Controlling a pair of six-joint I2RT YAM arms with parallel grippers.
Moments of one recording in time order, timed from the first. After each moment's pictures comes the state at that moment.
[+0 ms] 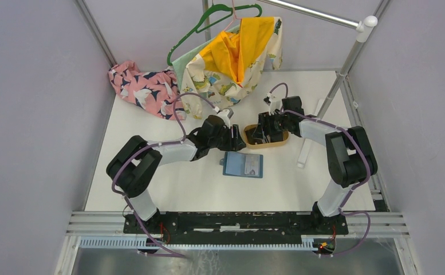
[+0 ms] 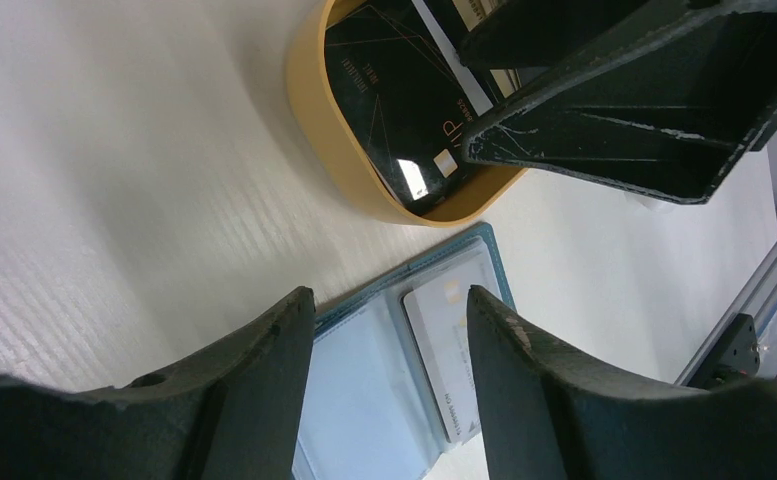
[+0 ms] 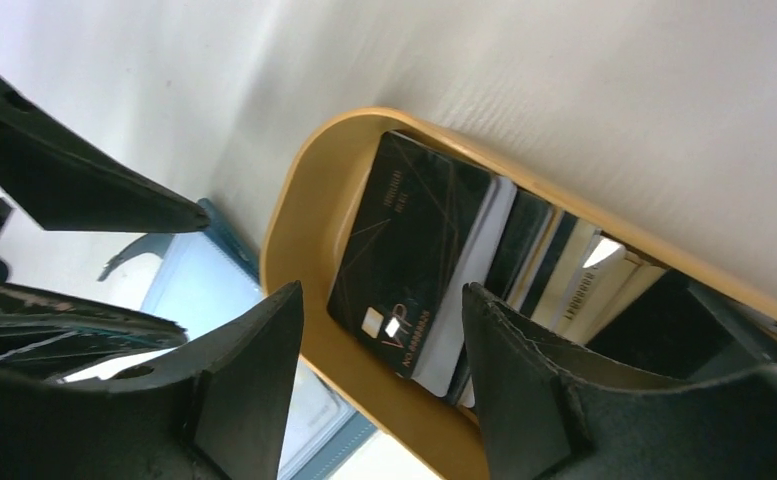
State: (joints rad) left arm -0.71 1.72 0.88 0.24 0.18 -0.57; right arm 0.26 1.76 0.99 -0.09 -0.59 0.07
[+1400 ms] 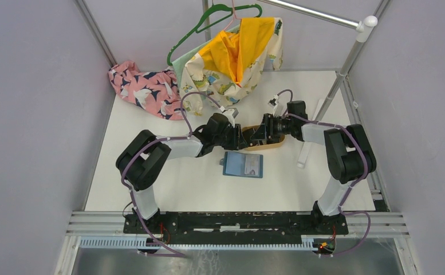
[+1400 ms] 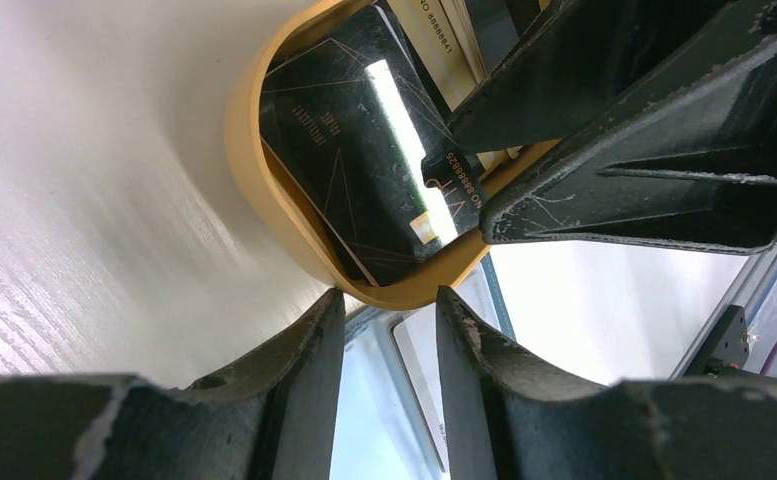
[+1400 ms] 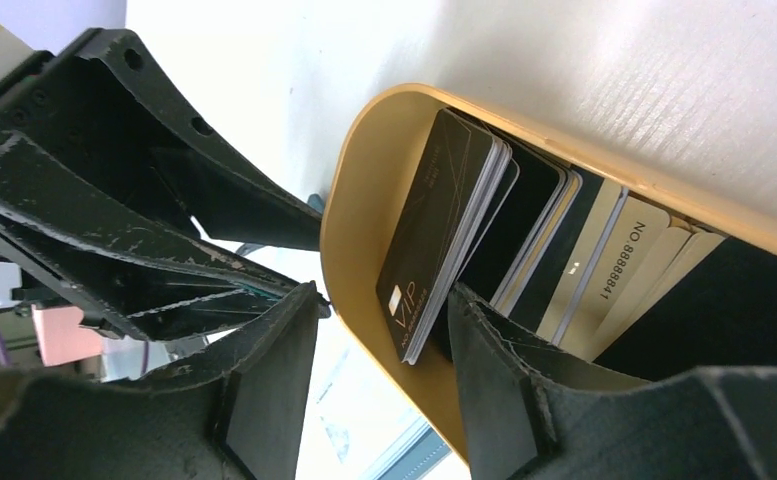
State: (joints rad) left arm -0.71 1.82 0.96 0.24 0.25 -0.57; right arm 0.21 1.80 0.91 0.08 -0.85 0.30
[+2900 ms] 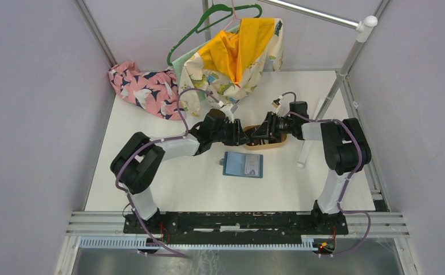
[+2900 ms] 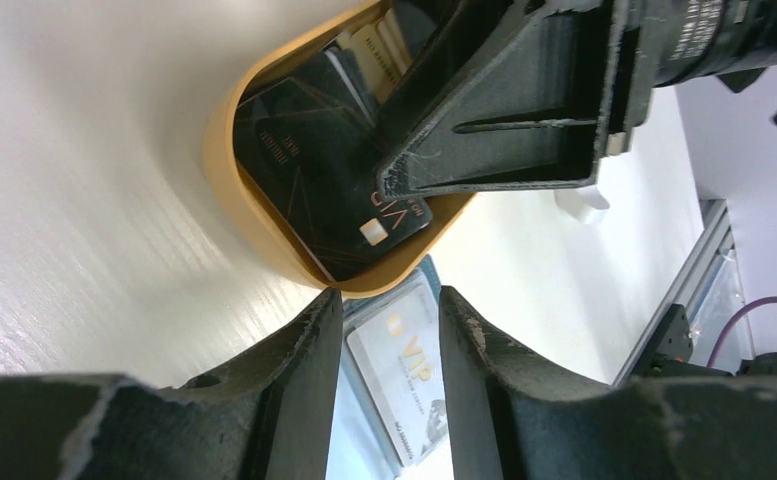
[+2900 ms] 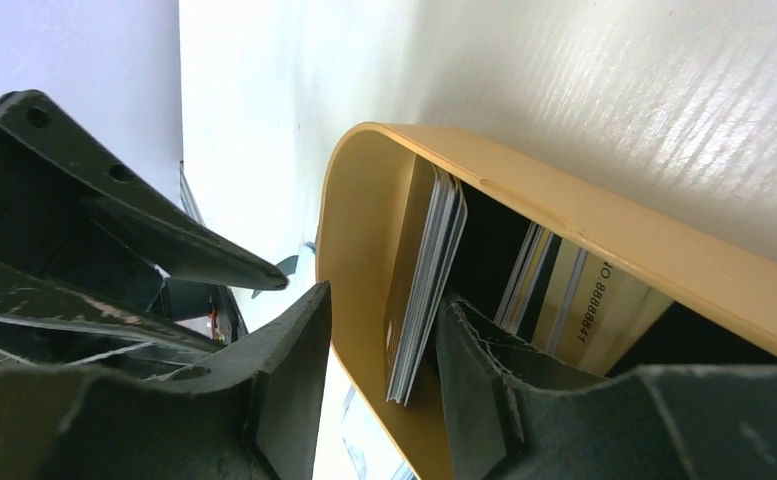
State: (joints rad) left arm -0.70 1.79 0.97 0.26 0.29 -0.59; right arm 0.17 1.91 0.92 0.21 -0.92 0.50
